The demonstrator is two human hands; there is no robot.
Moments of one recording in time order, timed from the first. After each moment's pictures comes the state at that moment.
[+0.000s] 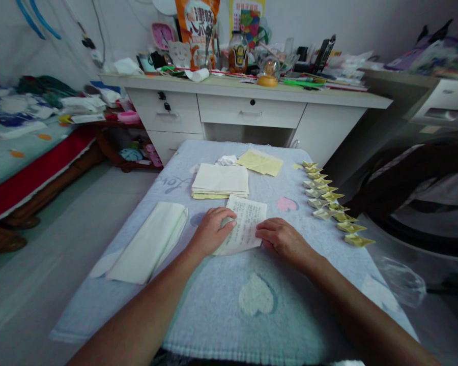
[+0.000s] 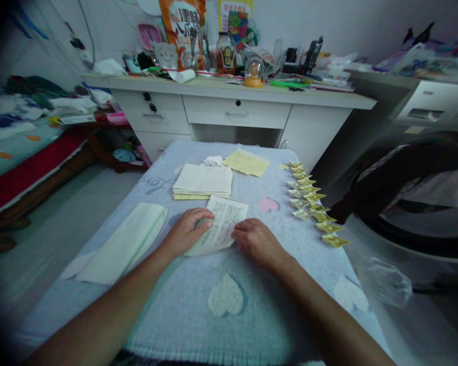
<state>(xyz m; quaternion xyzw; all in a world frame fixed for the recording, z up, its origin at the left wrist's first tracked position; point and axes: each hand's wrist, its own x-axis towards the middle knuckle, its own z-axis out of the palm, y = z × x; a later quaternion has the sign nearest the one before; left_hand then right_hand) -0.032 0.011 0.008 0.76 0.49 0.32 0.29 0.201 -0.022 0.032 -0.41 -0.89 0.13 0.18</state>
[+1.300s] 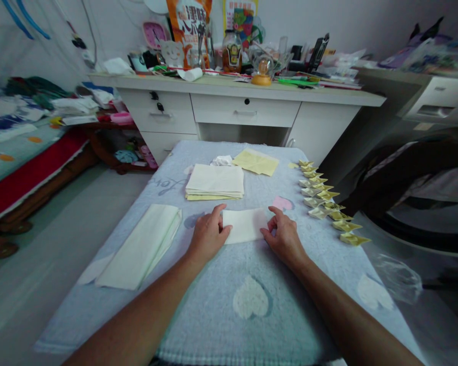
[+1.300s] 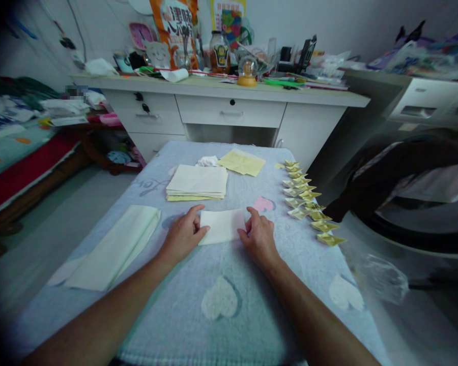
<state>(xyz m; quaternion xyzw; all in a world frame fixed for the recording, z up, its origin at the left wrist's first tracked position) -0.019 0.005 -0.001 0.75 0.58 0.26 0.18 0.207 -0.018 -0.006 -0.64 -0.70 0.14 0.28</state>
